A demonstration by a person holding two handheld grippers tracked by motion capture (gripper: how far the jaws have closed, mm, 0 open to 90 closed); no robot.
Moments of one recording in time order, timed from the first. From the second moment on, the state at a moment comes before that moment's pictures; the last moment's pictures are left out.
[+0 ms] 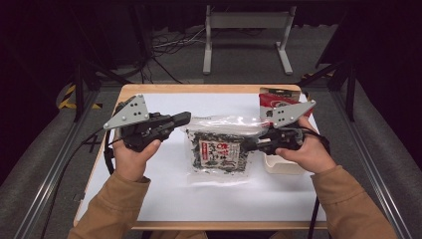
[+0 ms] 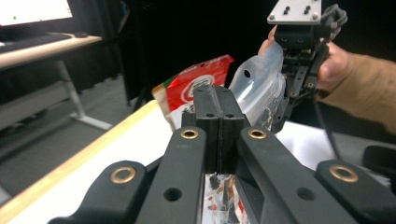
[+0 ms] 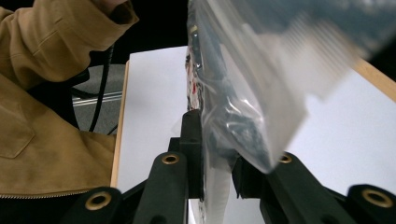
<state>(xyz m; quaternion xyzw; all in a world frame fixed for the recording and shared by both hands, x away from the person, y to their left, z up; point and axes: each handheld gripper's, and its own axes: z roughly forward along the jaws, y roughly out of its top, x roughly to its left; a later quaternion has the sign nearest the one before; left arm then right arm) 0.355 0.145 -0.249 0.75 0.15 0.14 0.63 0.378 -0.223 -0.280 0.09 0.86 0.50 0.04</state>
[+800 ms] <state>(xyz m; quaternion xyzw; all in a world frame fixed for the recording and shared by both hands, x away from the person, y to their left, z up) 0.351 0.171 -0.287 0.78 0.21 0.14 0.58 0.357 -0.253 -0.262 0.13 0.85 0.51 0.06</state>
